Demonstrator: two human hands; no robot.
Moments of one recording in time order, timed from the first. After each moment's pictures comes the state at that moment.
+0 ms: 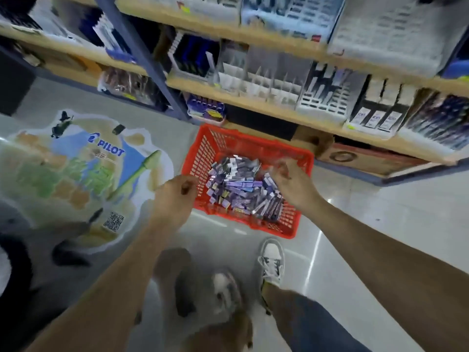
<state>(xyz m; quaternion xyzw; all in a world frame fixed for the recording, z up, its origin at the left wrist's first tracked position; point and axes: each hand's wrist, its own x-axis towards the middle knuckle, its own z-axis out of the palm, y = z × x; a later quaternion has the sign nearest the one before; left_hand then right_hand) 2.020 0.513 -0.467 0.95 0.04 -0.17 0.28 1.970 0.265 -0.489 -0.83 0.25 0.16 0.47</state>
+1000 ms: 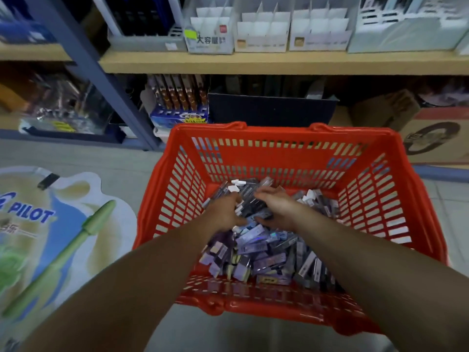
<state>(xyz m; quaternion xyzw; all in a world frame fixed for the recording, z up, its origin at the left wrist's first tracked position) 2.182 0.464 -0.904 0.88 -0.27 -0.38 0.11 2.108 0.323 -0.893 -0.51 0.44 0.20 0.71</state>
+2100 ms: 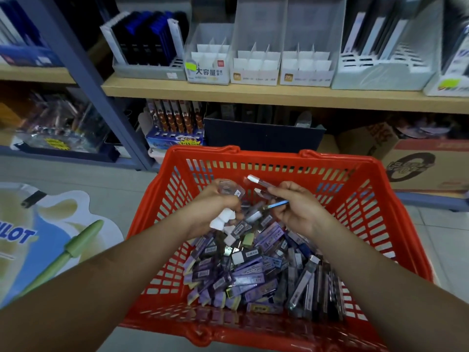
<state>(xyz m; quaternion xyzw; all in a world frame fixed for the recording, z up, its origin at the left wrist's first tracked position) 2.185 0.458 -0.815 0.68 -0.06 -0.44 0.58 2.086 0.284 -0.831 -0.40 0.37 -0.01 0.84</state>
